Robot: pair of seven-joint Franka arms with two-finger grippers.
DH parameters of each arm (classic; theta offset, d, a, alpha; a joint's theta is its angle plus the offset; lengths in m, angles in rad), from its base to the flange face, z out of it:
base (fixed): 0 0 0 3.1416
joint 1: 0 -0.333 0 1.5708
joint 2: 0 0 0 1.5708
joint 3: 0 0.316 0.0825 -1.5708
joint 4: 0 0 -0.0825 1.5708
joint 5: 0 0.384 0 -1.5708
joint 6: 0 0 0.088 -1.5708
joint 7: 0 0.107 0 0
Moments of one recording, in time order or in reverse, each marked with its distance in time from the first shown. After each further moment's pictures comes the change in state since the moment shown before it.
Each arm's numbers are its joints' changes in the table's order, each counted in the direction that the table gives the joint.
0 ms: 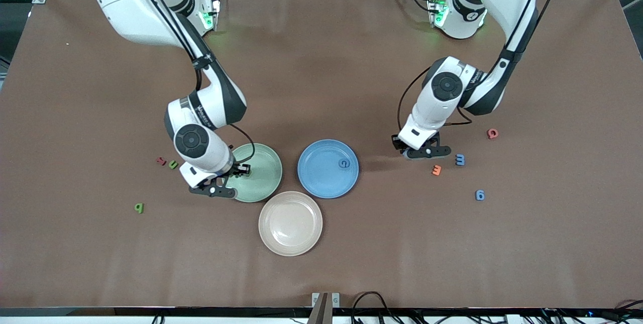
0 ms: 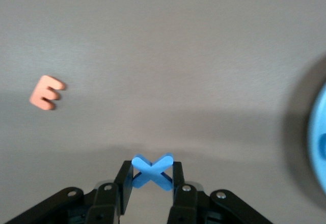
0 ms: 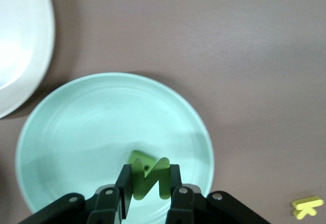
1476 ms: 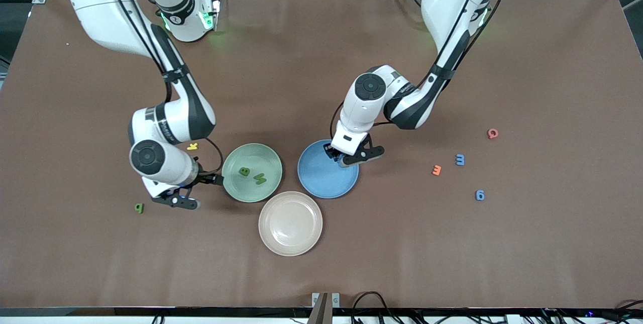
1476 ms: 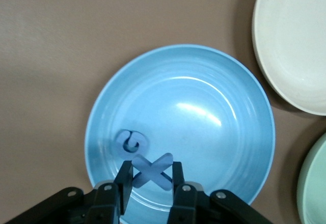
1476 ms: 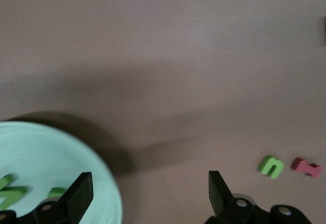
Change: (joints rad) left arm 0.268 0.267 0.001 -0.438 0.000 0.053 -0.470; right arm 0.098 0.000 -0.068 -0.006 0.029 0.050 -0.082
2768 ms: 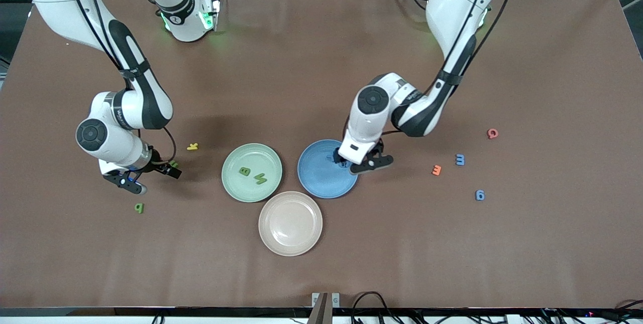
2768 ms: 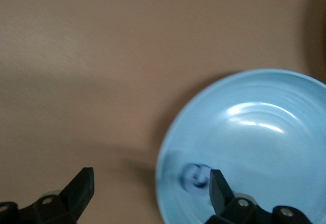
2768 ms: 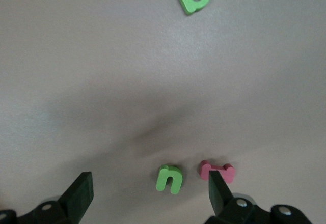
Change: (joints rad) left arm -0.032 0.013 0.031 -0.032 0.048 0.150 0.122; right arm 0.204 -0.136 -0.004 0.367 0.028 -0.310 0.006
